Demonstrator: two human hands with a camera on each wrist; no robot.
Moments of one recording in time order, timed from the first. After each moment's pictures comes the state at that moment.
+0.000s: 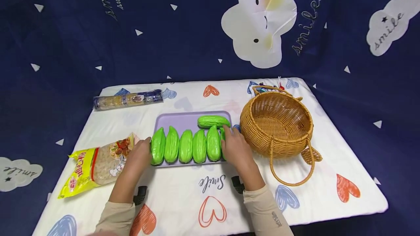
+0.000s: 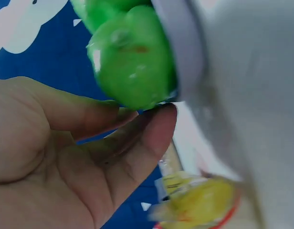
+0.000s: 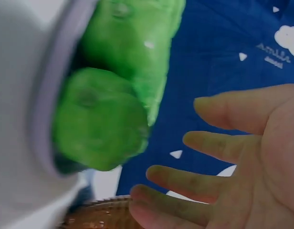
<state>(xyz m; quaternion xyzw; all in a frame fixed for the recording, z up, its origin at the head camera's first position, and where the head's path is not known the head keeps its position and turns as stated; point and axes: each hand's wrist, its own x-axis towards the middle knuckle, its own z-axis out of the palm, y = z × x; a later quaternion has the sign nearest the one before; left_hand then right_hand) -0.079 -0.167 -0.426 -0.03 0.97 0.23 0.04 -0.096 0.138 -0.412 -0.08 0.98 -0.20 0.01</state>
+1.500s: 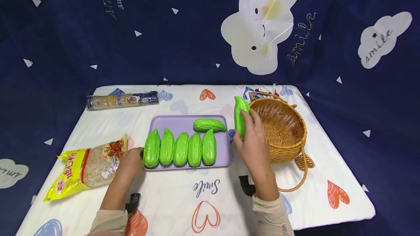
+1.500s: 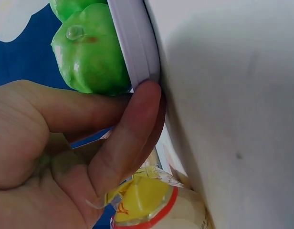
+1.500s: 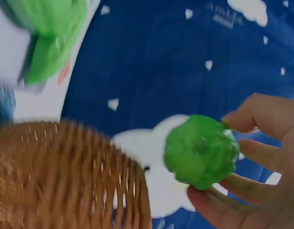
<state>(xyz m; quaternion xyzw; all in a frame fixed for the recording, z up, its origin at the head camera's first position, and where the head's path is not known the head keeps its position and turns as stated) -0.070 -0.180 -0.444 -0.03 0.96 0.28 0.00 -0.082 0.169 -0.353 -0.06 0.93 -0.27 -0.22</state>
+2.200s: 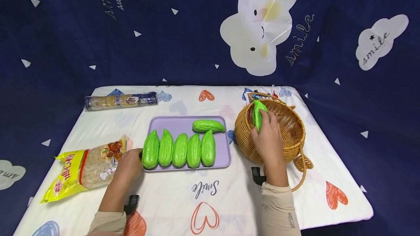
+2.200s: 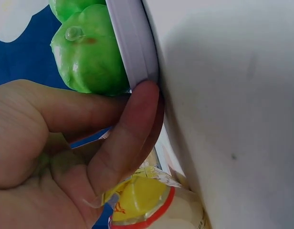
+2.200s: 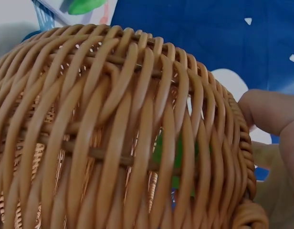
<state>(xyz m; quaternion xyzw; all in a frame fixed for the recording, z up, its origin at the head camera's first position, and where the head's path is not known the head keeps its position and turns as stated) -0.070 -0.180 -0.448 -0.03 0.96 0.28 -0.01 -0.110 0.220 -0.363 0.04 0.96 -0.24 -0.14</state>
